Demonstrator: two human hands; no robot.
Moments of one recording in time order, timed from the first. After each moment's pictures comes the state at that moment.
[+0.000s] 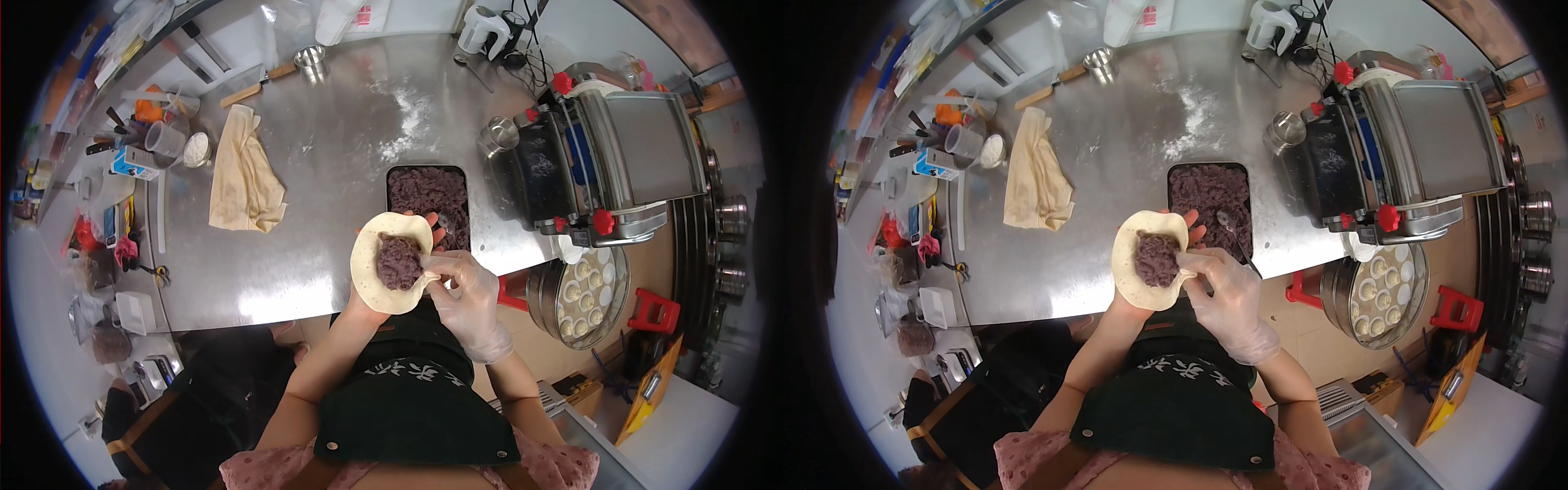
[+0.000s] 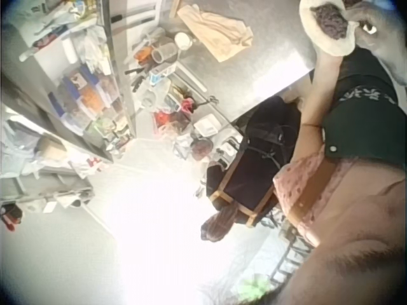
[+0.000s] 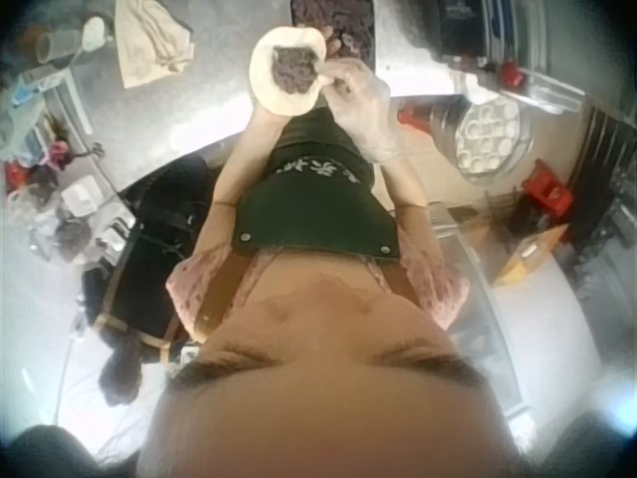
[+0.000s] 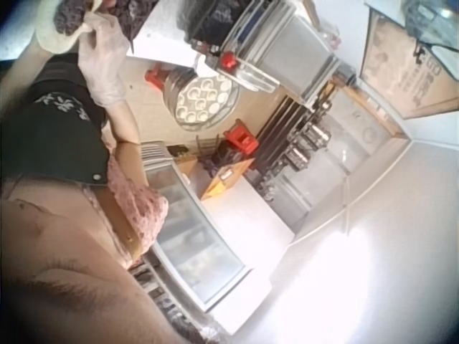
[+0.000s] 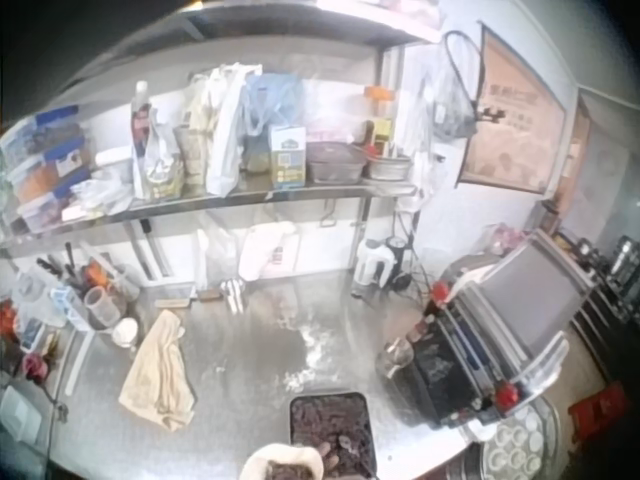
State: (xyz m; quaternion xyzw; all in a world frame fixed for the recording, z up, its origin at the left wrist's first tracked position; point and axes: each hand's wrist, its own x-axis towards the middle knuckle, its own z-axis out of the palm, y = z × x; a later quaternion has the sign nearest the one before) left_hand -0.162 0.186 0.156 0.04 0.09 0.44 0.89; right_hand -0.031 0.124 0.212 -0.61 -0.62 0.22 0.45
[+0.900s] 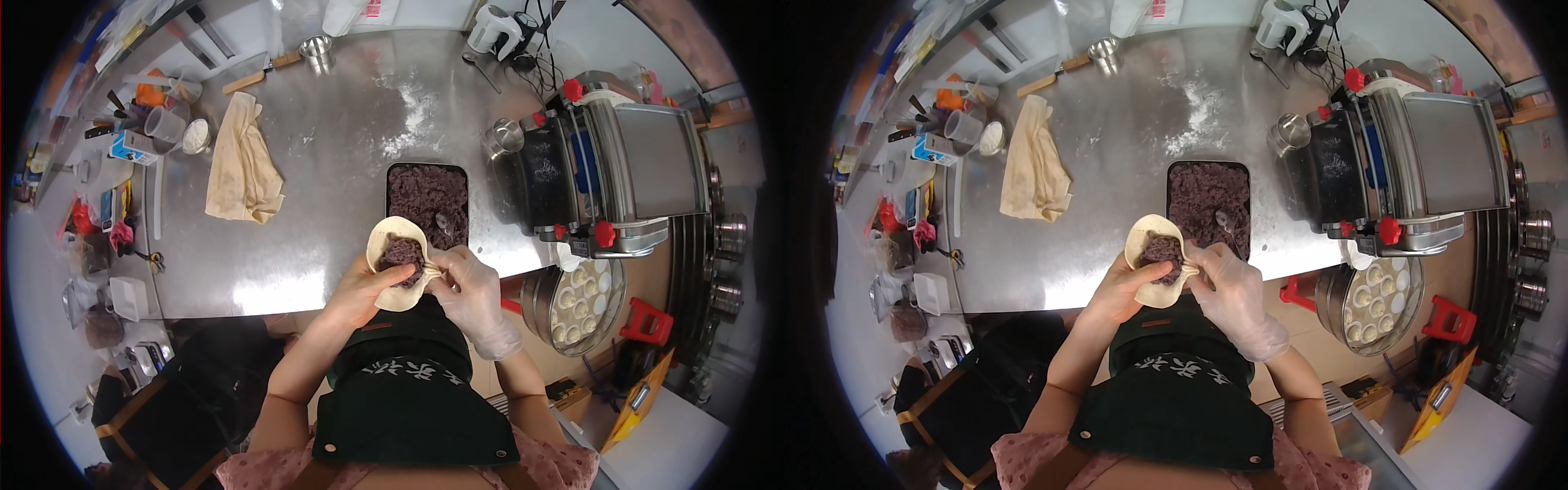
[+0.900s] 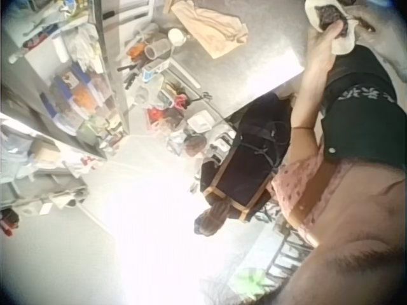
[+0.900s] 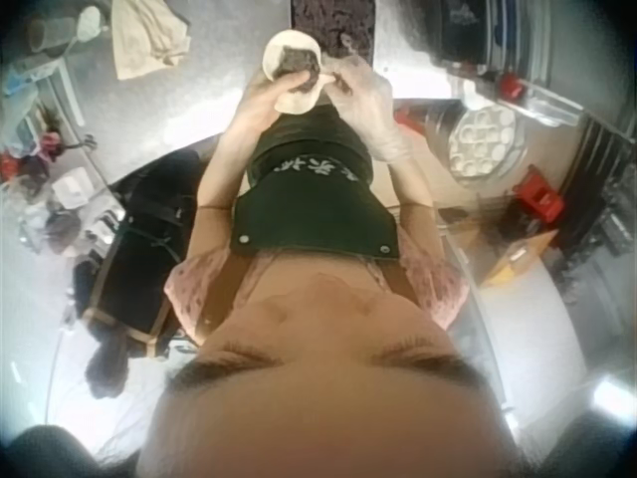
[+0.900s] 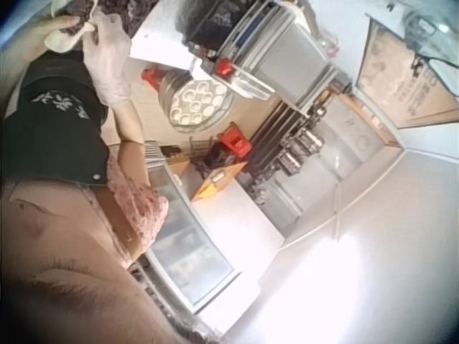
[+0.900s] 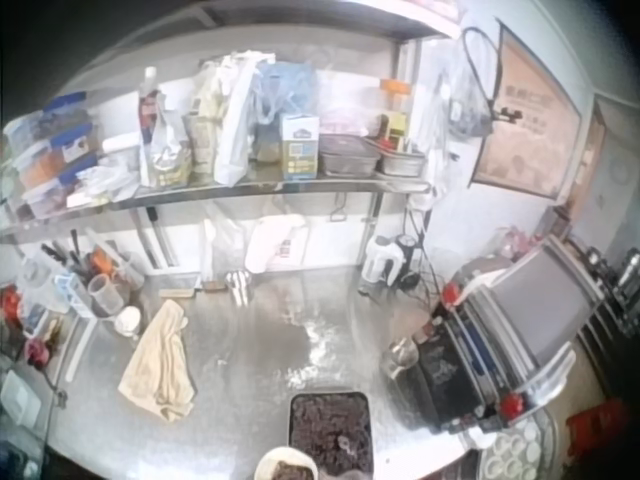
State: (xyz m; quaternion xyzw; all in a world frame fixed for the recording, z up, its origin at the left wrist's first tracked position) left_hand -0.188 0.180 0.173 0.18 0.34 0.30 0.87; right_hand -0.011 0.130 0.204 -0.63 -0.64 0.25 0.36
